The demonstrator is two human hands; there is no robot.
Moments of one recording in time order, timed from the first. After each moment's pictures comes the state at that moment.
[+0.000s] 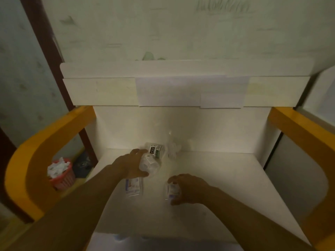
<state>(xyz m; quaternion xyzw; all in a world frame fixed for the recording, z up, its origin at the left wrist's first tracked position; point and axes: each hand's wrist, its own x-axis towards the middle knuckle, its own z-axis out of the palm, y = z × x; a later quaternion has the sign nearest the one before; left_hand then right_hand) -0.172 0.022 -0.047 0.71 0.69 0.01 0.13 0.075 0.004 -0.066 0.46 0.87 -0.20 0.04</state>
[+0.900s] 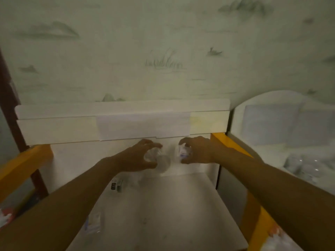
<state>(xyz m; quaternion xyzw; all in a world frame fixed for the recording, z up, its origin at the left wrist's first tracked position) -0.038 0.037 0.095 0.86 0.47 0.16 0.12 0.218 0.011 0.134 0.57 0.81 -0.05 -0.06</state>
